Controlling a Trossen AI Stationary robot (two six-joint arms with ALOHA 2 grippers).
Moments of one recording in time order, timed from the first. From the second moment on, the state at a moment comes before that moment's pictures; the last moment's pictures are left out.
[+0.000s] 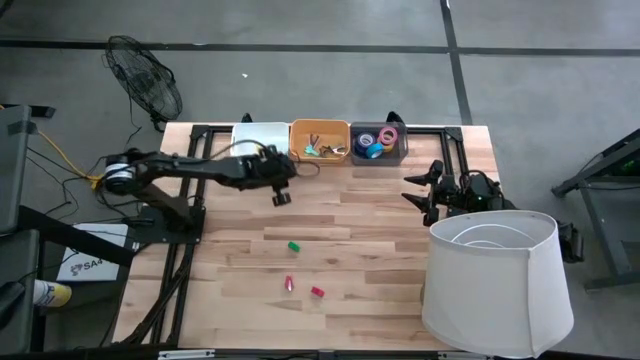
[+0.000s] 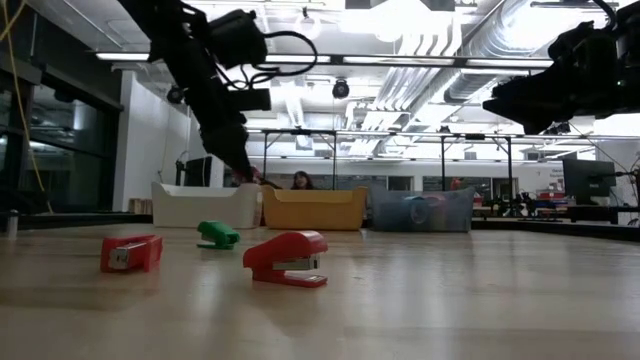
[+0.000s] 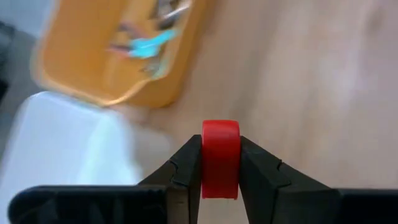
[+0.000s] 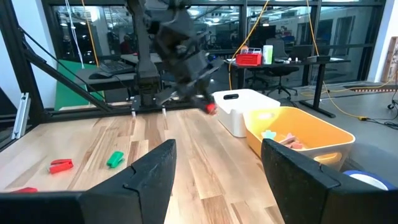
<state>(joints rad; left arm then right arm) 0.26 1.46 0.89 -0.35 -0.38 0.16 -0.38 0.02 0.01 0.06 -0.17 0.04</state>
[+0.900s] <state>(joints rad) 0.74 1.51 0.89 -0.28 -0.10 0.41 -0.38 0.03 0.01 0.06 -0.17 0.04</state>
